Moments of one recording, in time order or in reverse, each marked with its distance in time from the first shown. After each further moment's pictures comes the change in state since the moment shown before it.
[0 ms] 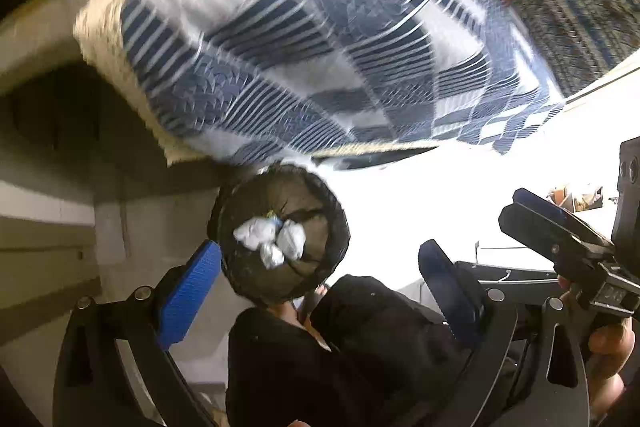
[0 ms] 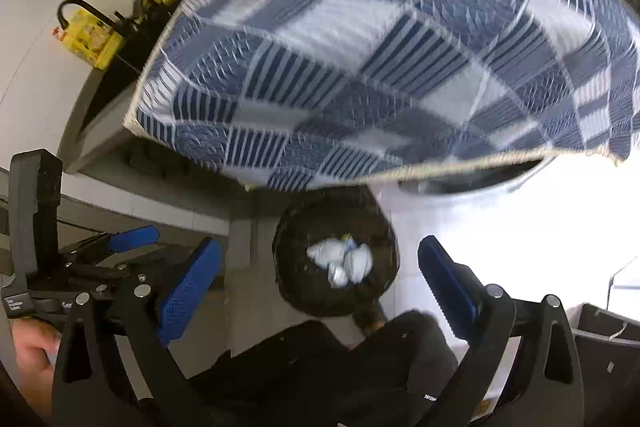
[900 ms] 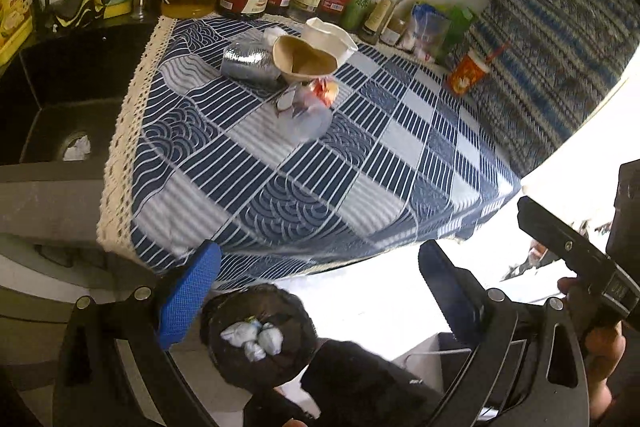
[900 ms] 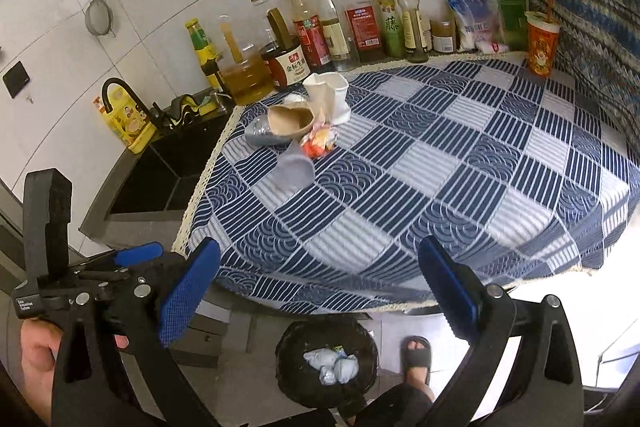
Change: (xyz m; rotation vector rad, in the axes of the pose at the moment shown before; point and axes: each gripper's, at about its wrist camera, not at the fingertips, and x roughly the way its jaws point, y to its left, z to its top) left arm -0.092 -0.040 0.095 0.025 -0.298 -0.066; right arm -0.105 0.011 0.106 -0.111 -0.311 0.033
